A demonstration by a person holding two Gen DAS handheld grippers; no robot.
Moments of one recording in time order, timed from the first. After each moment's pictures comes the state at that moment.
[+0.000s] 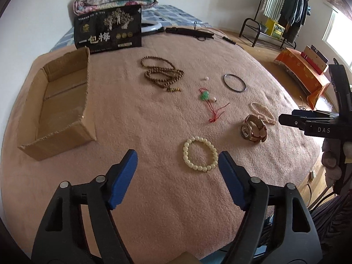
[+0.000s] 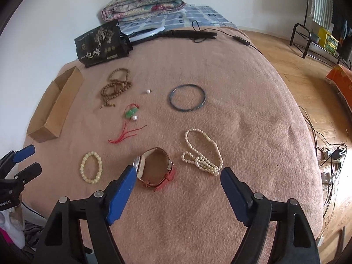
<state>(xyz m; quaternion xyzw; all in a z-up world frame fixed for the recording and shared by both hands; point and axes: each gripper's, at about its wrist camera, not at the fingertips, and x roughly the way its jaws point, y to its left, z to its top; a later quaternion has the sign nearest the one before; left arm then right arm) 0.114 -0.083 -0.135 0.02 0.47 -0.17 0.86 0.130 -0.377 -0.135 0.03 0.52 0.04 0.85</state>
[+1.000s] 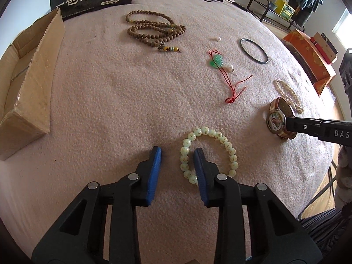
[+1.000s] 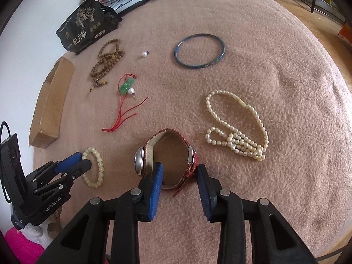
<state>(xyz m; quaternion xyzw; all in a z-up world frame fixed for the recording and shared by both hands) 0.165 -0.115 -0.211 0.02 0.55 -0.16 0.82 0.166 -0.367 -0.203 0.13 0.62 0.06 0.78</state>
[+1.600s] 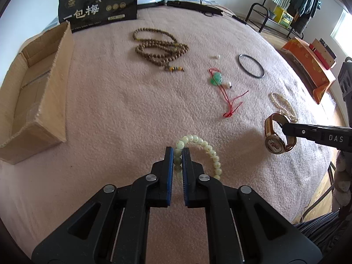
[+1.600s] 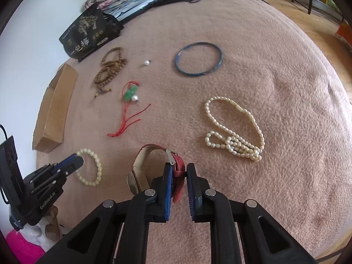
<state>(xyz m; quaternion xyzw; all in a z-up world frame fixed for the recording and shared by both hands) 0.159 -0.104 -0.185 0.02 0.52 -0.16 0.84 0.159 -0.370 -0.188 0.13 0.59 0.07 0.79</state>
